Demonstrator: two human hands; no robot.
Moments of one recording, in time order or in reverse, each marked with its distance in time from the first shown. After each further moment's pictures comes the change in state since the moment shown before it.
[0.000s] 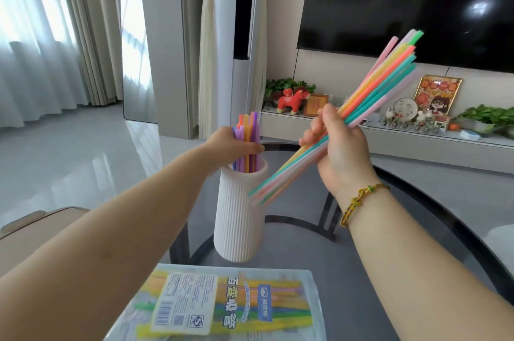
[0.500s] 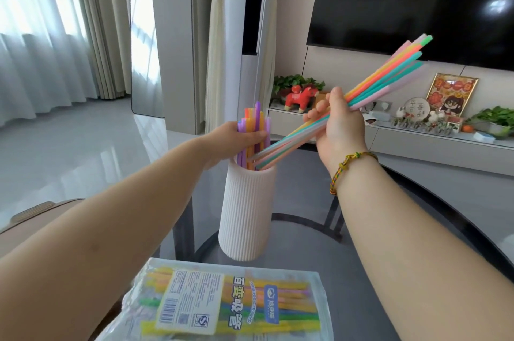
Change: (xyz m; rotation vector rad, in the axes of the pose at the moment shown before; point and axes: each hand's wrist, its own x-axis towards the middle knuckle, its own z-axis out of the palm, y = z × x) left_hand 0.002 -0.004 -0.013 -0.046 -0.119 0.031; right_hand 0.040 0.012 0.018 0.030 0.148 0.020
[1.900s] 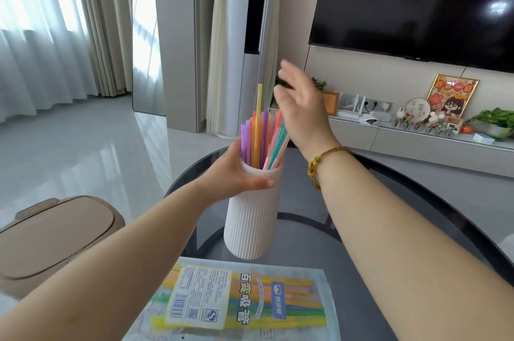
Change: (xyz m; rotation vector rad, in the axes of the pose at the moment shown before) left_hand -0.036 -0.041 0.015 -0.160 -0.039 0.326; right_hand -0.018 0.011 0.036 -0.693 -0.434 -0.375
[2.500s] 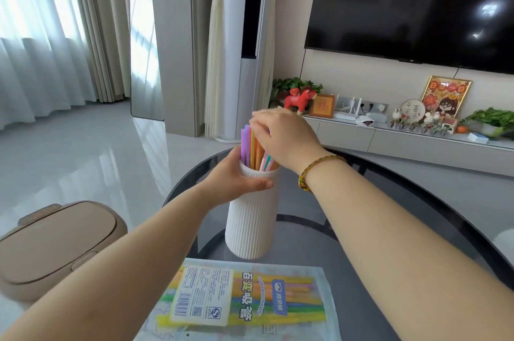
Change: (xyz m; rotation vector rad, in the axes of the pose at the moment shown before) left_hand -0.003 -0.002 0.002 0.084 0.054 -0.064; right_hand -0.015 -0.005 0.006 -0.850 -0.317 -0.158
